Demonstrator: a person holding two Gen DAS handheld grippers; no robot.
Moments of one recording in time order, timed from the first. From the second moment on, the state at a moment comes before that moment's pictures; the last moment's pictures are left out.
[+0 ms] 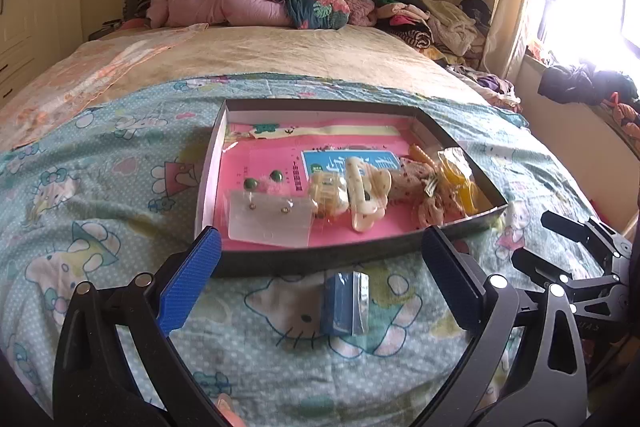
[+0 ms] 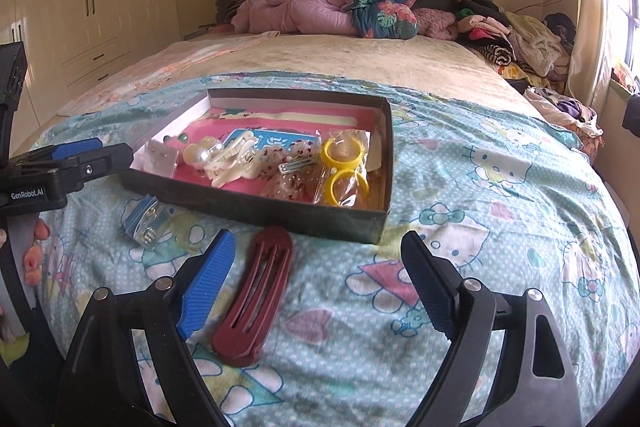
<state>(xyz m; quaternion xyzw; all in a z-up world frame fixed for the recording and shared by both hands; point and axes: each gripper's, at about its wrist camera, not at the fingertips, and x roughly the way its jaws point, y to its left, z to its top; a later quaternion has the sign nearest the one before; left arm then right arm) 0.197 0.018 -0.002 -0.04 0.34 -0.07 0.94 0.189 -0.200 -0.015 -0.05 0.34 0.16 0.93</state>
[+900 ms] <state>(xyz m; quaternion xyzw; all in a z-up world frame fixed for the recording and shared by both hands) 0.190 0.009 -0.049 -0.04 0.40 -0.08 0.91 0.176 -0.169 -0.067 -0.05 0.41 0.17 0.90</state>
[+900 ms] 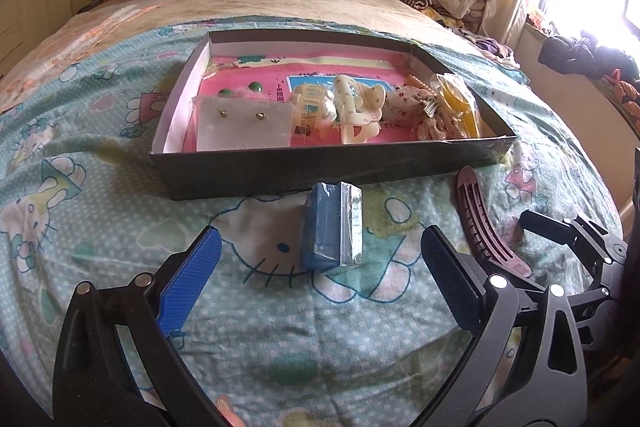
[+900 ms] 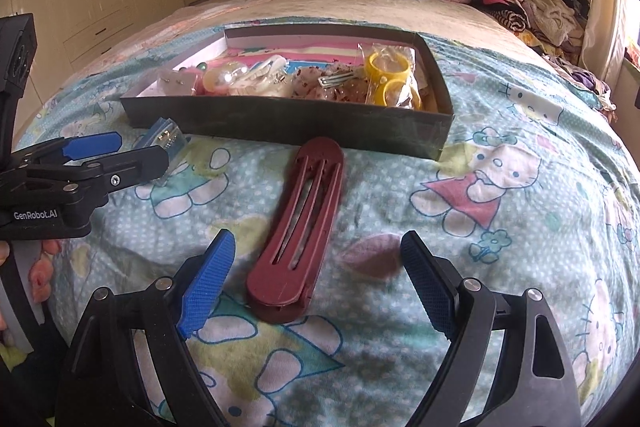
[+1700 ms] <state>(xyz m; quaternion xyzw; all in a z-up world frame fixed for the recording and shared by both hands) 0.196 -0.005 -0.063 -0.03 0.43 -0.10 0.90 0.170 -0.149 -0.076 -0.07 0.40 0.20 0.89</state>
